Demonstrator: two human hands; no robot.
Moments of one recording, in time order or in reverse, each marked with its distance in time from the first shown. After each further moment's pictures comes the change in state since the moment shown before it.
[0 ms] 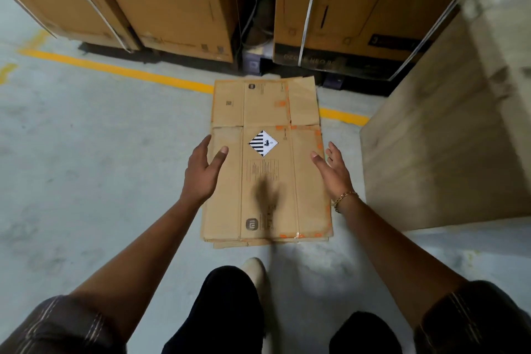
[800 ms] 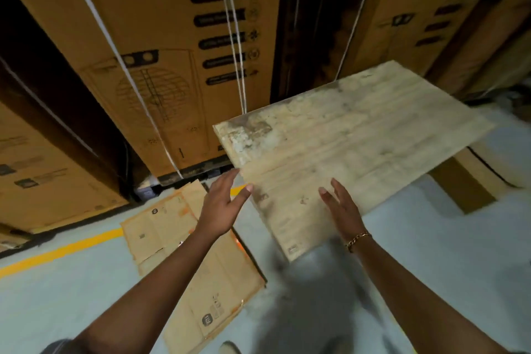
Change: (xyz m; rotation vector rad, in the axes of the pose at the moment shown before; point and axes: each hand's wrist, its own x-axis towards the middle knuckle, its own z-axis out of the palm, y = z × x) left_hand -0.089 0.521 -0.028 0.076 -0.595 0.578; right_hand -0.260 -0.300 -0.357 0.139 0.564 0.011
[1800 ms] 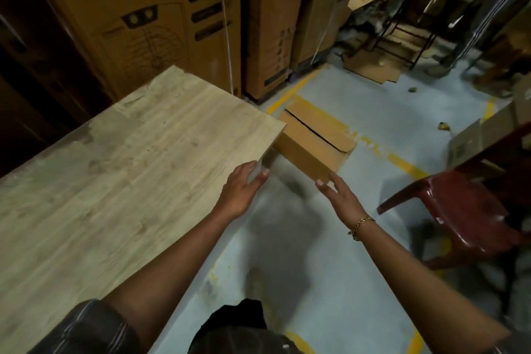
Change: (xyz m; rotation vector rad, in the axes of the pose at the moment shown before) left_hand 0.243 0.436 0.644 -0.043 -0.597 0.141; right_hand 0.201 0.205 -0.659 -0.076 0.308 0.336
